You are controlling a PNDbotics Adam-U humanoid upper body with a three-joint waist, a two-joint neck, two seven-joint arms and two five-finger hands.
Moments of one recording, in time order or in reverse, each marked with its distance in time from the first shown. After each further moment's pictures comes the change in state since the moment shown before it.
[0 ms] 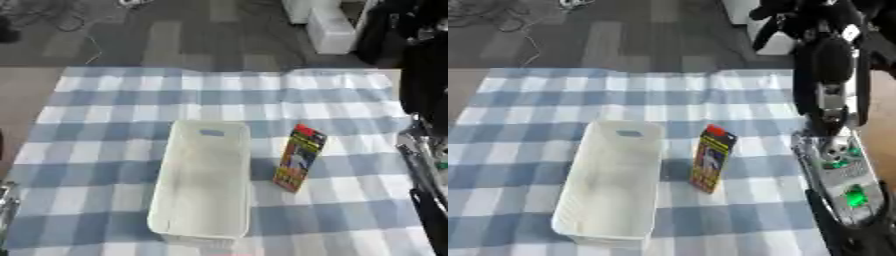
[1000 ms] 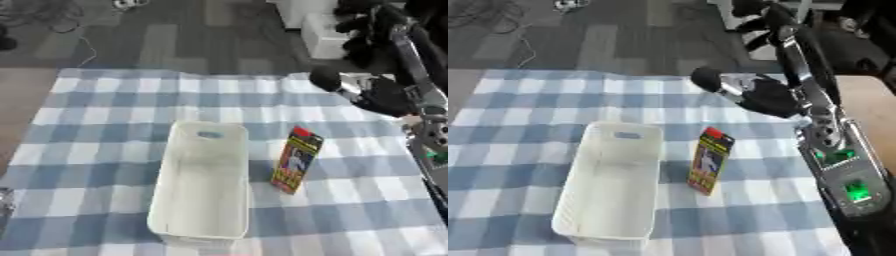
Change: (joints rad) left arm 0.016 0.009 -0.001 0.000 -0.003 0.007 -0.005; right arm -0.028 -0.102 0.054 0.014 0.270 0.442 0.122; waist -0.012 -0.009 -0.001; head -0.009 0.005
